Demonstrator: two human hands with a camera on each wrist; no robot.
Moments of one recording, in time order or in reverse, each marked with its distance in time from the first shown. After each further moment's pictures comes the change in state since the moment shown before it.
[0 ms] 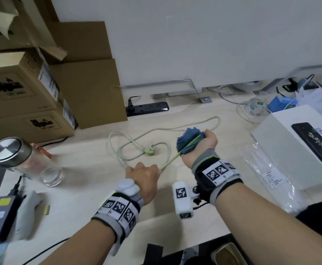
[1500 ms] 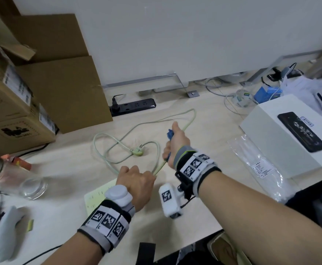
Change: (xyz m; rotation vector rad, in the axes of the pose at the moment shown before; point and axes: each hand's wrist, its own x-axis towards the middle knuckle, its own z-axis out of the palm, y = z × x) left_hand 0.012 0.002 0.014 0.347 0.043 0.272; right_hand -0.010 0.016 0.023 -0.501 0.068 -0.045
